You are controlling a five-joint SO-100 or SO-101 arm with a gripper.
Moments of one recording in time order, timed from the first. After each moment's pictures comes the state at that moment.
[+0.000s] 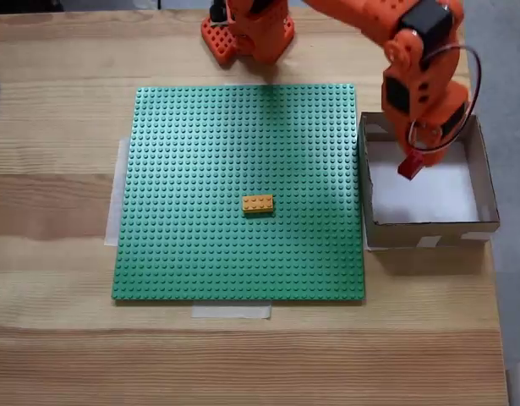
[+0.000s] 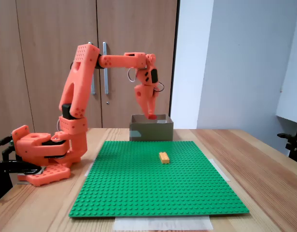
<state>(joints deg) -45.4 68.9 62.9 82.4 -5.1</state>
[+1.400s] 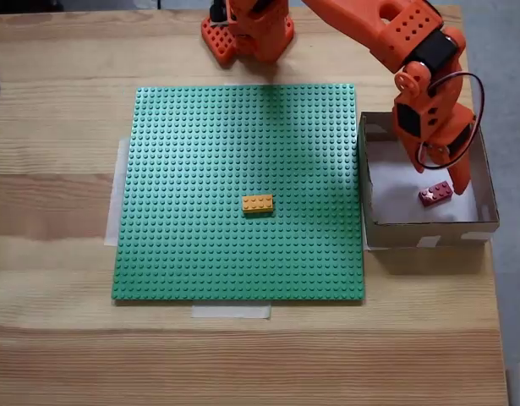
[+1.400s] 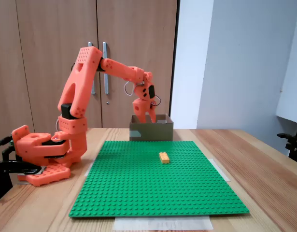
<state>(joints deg) -48.5 65.3 75.0 65.5 -1.6</state>
